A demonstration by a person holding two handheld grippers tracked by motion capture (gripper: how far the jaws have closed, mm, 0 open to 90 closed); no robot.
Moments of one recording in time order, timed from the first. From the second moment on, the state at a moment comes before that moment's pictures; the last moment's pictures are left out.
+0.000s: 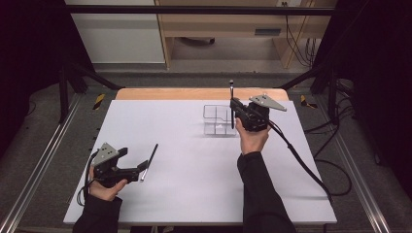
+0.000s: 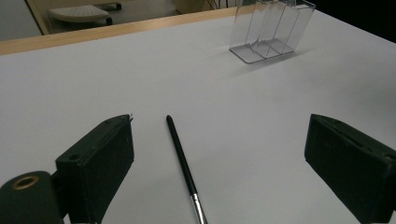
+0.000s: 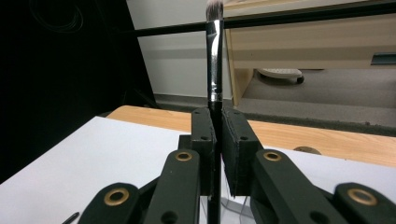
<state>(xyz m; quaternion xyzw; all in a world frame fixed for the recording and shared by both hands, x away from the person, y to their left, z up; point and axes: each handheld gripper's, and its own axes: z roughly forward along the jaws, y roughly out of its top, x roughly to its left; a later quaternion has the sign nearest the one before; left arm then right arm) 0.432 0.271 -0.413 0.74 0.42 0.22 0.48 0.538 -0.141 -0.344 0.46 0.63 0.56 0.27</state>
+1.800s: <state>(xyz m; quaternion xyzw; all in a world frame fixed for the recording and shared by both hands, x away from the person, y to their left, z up) 0.431 0.267 -0.414 0.75 0.41 0.21 0.48 0.613 -0.109 -0.360 0.49 0.60 0.55 0.30</state>
